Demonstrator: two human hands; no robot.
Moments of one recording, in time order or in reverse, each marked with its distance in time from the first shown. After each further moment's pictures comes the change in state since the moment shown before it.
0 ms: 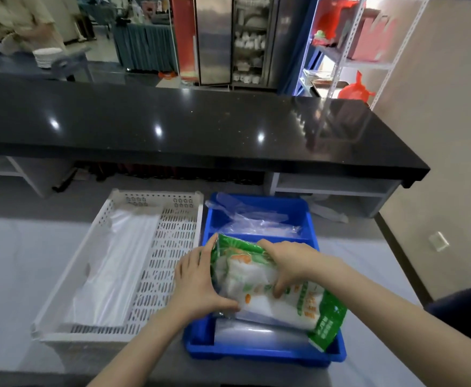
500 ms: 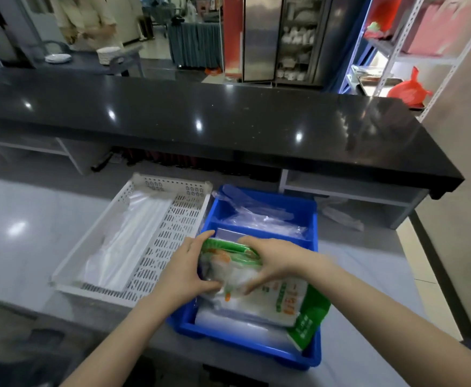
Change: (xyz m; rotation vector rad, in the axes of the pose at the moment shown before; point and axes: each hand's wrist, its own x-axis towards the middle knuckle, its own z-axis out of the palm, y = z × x) left_hand -0.019 0.029 -0.008 -0.074 0.041 -0.072; right_hand 0.000 0.006 -0.005 0.194 -0.011 -0.280
